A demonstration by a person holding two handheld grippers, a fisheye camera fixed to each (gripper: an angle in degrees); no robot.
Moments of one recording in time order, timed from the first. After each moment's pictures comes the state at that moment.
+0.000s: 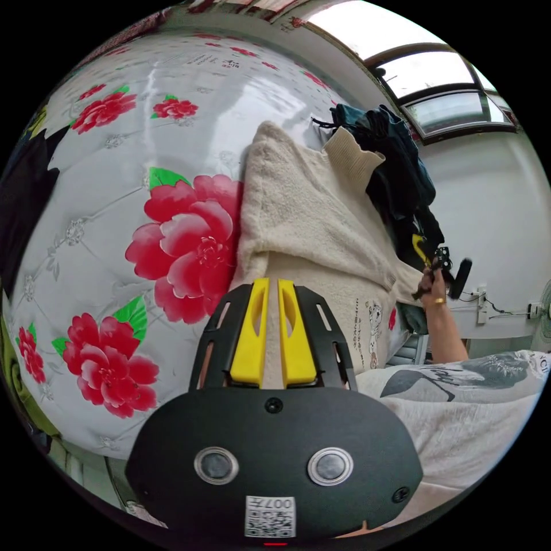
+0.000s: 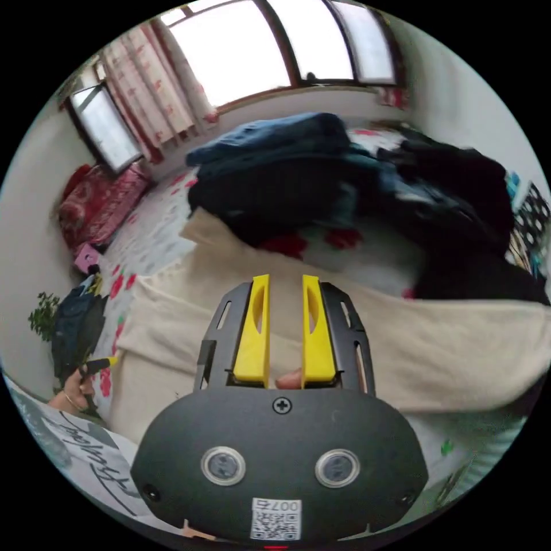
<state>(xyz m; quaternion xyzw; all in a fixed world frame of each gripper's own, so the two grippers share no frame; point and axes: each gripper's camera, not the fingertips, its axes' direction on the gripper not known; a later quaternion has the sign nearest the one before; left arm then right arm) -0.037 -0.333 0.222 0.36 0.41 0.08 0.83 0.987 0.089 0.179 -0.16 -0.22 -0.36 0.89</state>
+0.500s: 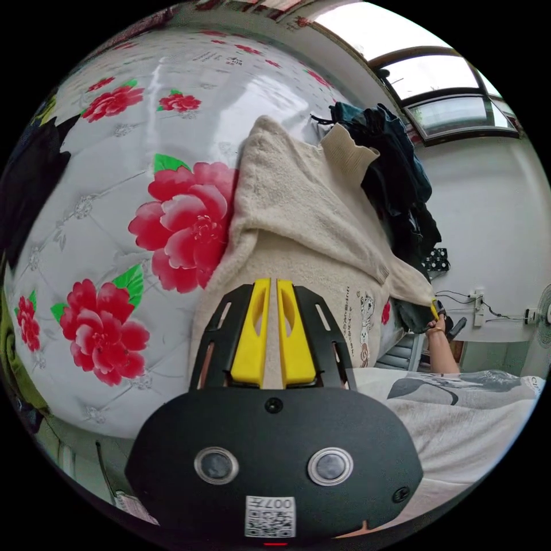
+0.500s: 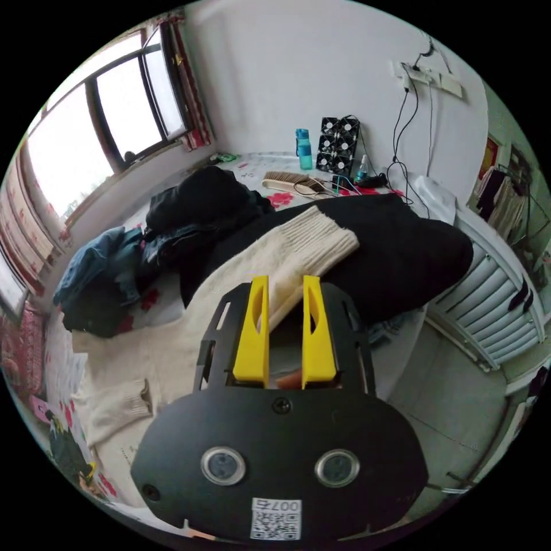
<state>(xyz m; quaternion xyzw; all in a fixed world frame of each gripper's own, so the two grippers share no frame) -0.047 -0.312 0.213 0.35 0.42 0.06 0.84 1.264 -0.024 0.113 -0.02 0.02 -0.07 1.00</state>
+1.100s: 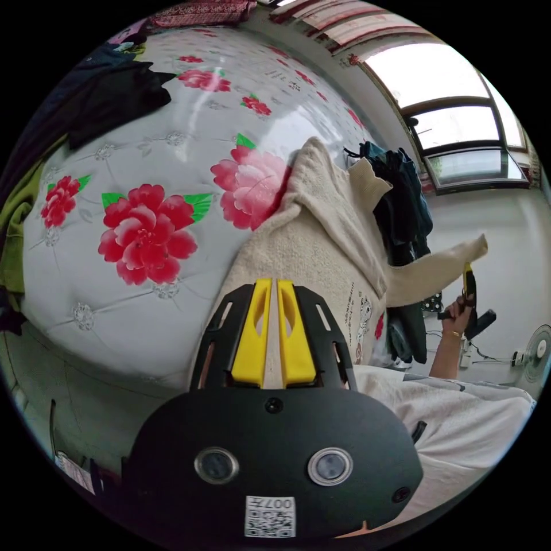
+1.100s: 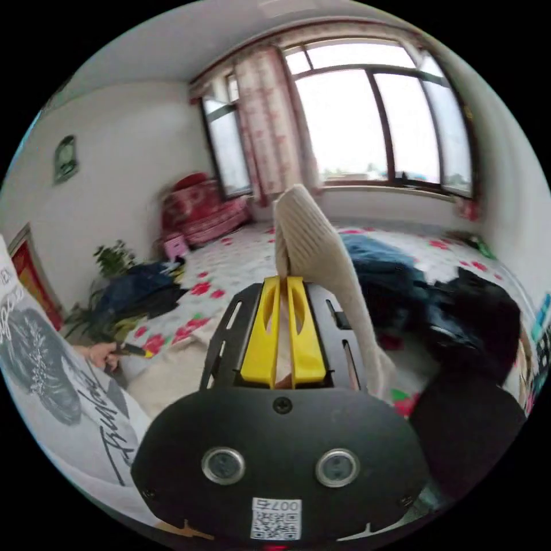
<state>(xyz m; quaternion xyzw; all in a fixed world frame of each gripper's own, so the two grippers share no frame) -0.092 -0.234 0.275 0.36 0.46 -0.05 0.81 1.011 0.055 0.030 0.00 -0.41 -0.45 0.80</state>
